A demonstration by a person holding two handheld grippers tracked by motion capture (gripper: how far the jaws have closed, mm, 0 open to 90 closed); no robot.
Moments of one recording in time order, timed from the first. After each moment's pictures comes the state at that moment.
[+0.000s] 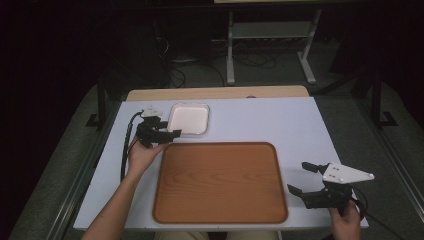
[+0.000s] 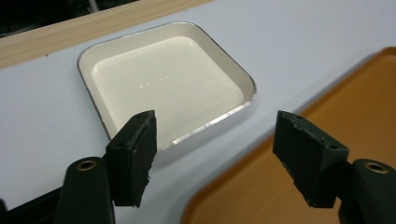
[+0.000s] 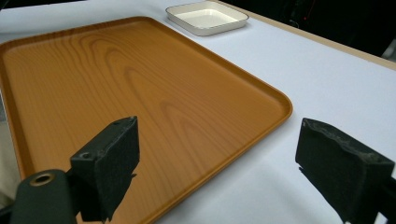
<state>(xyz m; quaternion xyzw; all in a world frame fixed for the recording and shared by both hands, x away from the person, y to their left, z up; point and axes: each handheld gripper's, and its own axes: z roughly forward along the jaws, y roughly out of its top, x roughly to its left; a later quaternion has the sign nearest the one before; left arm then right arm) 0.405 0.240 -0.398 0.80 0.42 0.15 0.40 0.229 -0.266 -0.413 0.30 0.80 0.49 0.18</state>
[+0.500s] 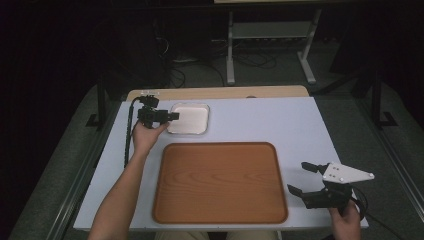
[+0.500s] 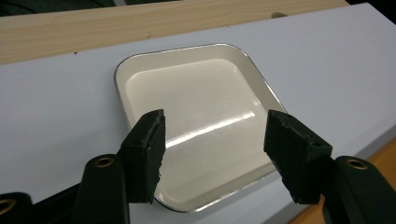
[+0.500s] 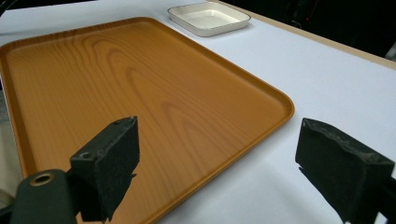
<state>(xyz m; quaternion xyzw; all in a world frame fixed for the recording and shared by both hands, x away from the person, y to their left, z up) 0.469 0.251 -0.397 0.76 0.51 0.10 0.40 0.230 -0.266 -0.413 0.30 0.80 0.49 0.18</state>
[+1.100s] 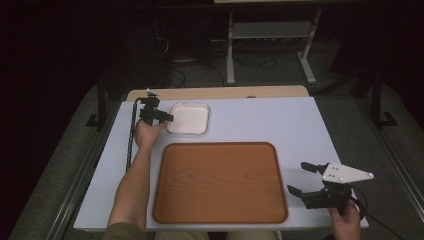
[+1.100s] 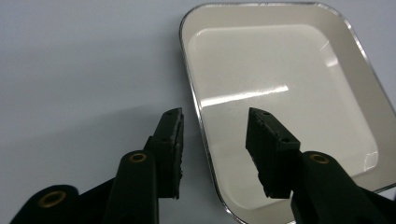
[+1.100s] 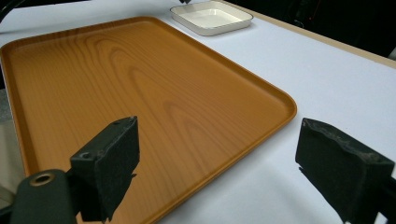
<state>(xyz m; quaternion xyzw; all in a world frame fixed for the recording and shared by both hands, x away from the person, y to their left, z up) 0.502 0.257 -0.430 0.75 0.59 0.09 0.30 0.230 -0.266 -0.413 0.29 0.80 0.49 0.17</state>
